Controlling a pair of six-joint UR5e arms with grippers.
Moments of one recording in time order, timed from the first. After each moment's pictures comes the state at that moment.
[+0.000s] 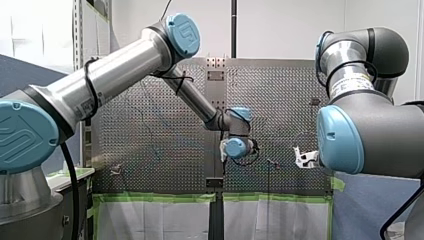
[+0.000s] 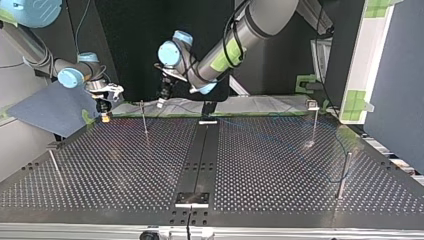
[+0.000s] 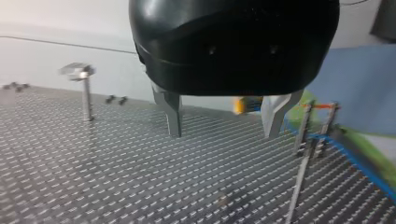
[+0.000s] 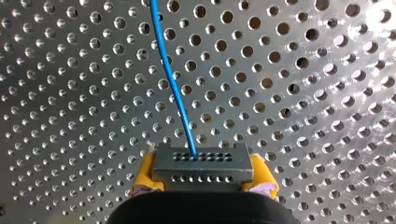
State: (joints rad) left arm -0.79 -2.47 -1.31 -2.56 -1.93 -1.69; right arm 1.57 -0.62 1.44 -0.64 1.16 1.32
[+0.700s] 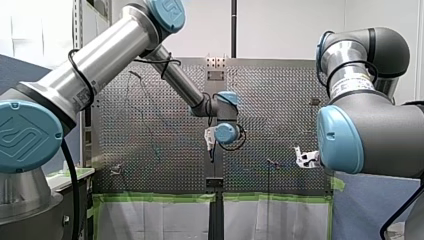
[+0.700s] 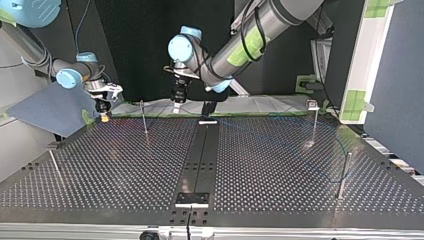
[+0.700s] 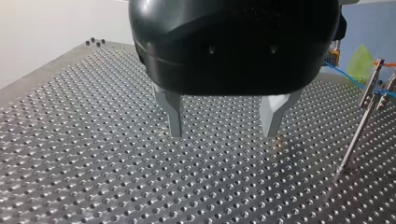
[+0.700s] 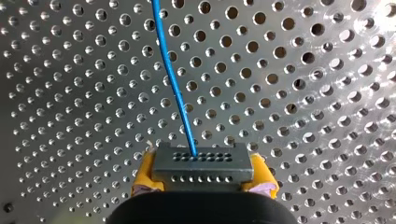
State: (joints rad) left arm -0.76 -2.30 -1.49 -2.52 -2.05 -1.76; right arm 1.56 -0.62 1.43 -0.61 1.15 1.32
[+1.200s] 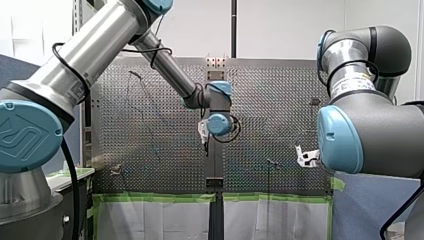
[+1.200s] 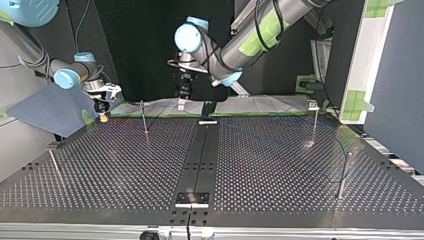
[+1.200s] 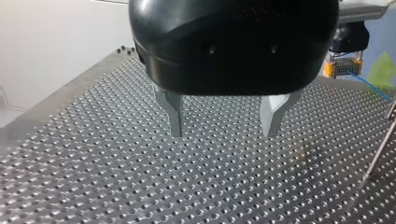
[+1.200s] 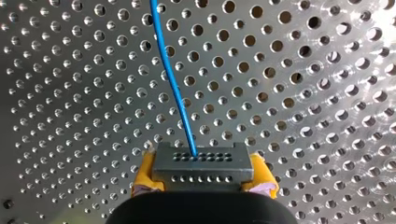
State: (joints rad) left arm -0.76 -2.17 -1.62 -2.50 -2.05 -1.78; right arm 1.56 -0.63 1.43 -0.59 1.14 1.32
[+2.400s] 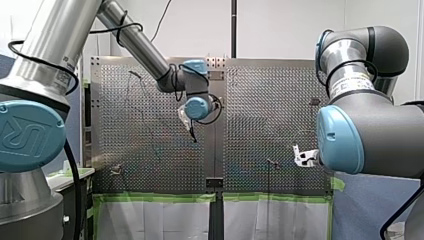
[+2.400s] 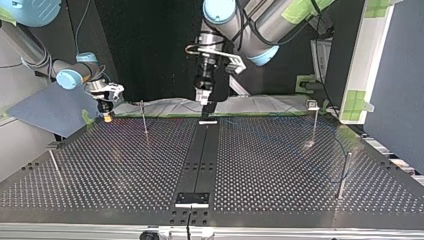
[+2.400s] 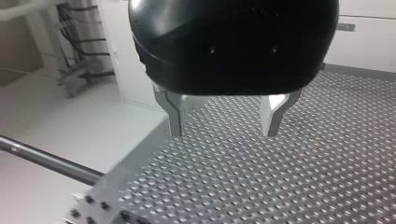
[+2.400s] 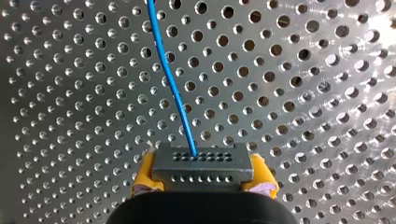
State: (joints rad) left arm -0.72 -1.87 -1.91 -2.29 -2.08 -1.90; right arm 1.57 -0.63 1.43 -0.59 1.11 1.34
